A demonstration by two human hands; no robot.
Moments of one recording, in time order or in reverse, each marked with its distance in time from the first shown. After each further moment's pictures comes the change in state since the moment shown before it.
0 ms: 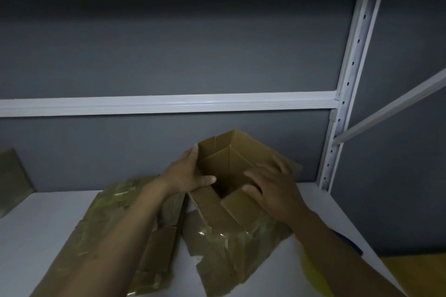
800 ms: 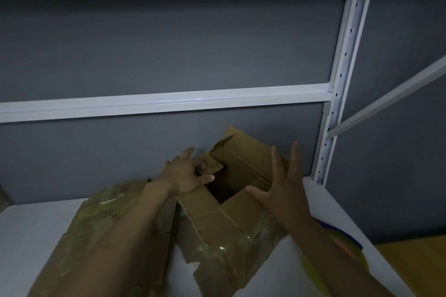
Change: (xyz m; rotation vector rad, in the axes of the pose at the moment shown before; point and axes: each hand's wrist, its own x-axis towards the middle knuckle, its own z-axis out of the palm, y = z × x) left_hand 0.034 -0.004 0.014 0.296 -0.035 0.000; right_hand -0.014 -0.003 0.008 0.140 0.116 0.496
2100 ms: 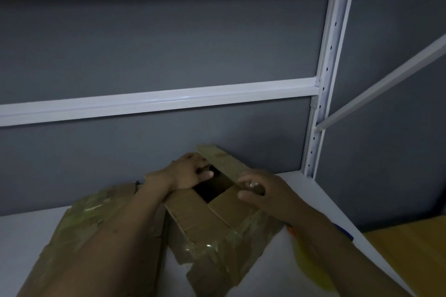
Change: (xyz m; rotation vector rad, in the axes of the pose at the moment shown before) left_hand 0.035 0.012 0.011 -0.033 -0.175 0.204; right_hand 0.005 0.011 -0.014 0.358 -0.458 -0.130
